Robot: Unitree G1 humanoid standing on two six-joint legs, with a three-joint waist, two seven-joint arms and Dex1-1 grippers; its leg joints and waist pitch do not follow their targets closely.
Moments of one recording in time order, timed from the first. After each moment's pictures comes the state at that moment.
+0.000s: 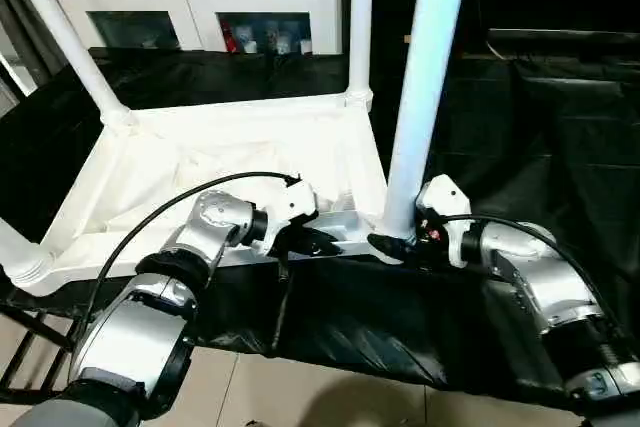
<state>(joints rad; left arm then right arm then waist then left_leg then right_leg) -0.83 0.23 -0.21 1.16 0.10 -0.25 -1.25 -0.45 -0.40 0.18 0.44 0.12 0.15 0.92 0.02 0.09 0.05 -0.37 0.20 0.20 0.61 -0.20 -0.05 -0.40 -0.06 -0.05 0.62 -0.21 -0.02</state>
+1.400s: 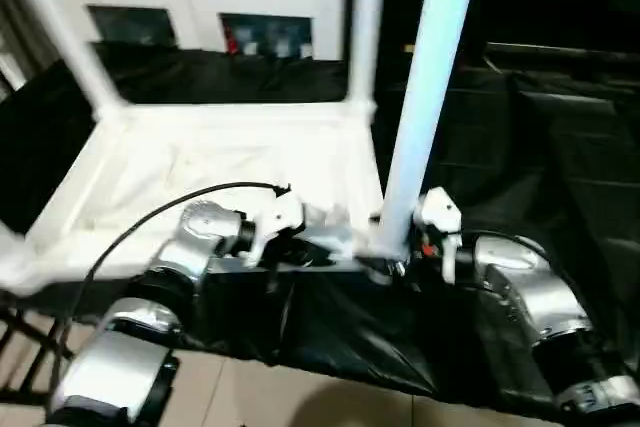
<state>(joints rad) -0.71 0.30 -0.22 0.96 0.07 -0.25 -1.39 -0.40 -0.37 0.20 0.43 0.19 0.11 1.15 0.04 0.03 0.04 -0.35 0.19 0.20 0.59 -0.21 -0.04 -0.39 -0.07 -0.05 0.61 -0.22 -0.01</state>
